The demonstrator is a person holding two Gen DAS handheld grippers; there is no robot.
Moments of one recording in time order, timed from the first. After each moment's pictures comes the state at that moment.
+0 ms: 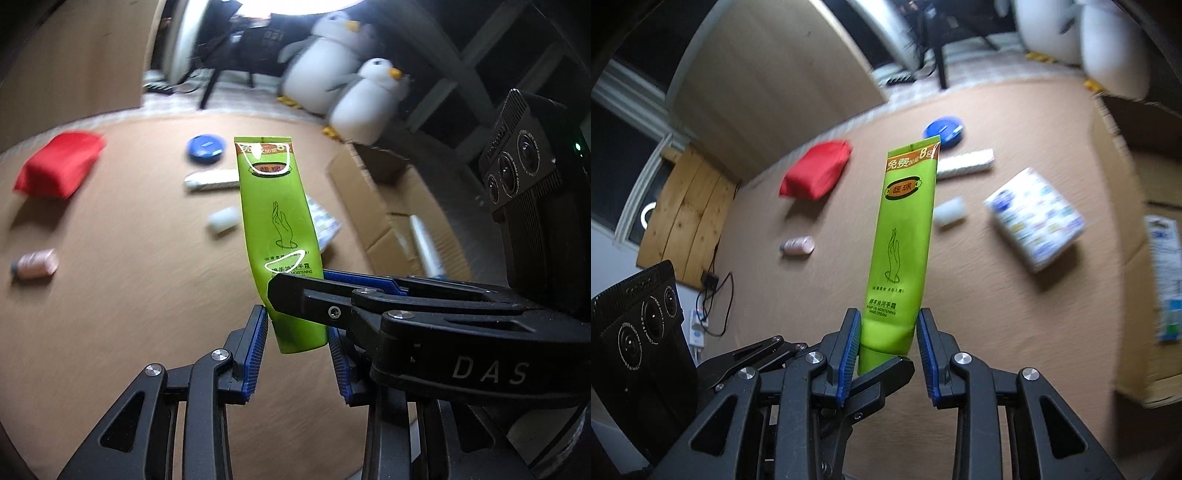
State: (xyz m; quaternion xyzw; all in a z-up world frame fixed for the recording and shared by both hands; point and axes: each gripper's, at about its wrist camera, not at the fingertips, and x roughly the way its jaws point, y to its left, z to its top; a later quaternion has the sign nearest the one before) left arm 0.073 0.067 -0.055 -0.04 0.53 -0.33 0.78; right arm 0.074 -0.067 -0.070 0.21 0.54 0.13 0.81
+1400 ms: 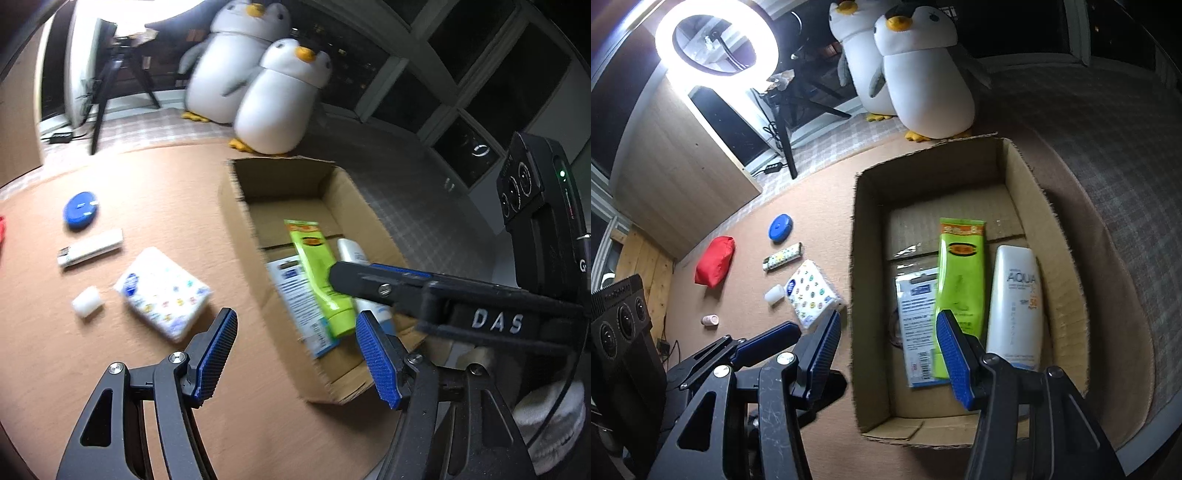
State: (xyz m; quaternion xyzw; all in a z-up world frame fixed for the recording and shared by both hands) left arm 0.083 -0.064 -0.046 -0.01 0.50 -0.39 0.77; right arm 0.052 -0.238 -0.051 0.23 0.50 -0.01 0.83
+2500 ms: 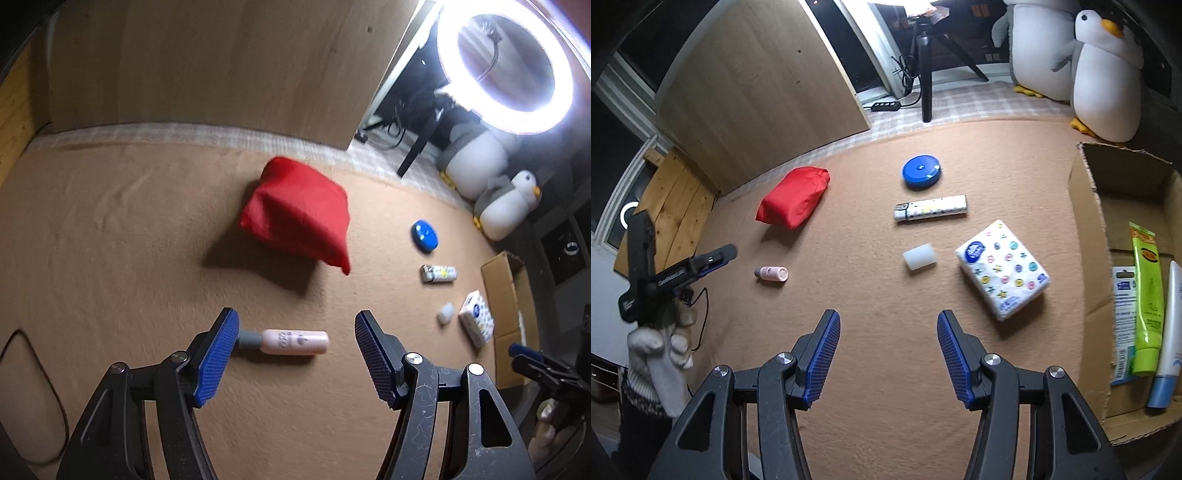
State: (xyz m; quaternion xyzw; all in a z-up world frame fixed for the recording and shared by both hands) left arm 0.215 0.293 -0.079 -0.09 0.54 -0.17 0.82; right arm 0.094 -0.054 -0.067 0.16 0.53 0.10 0.83
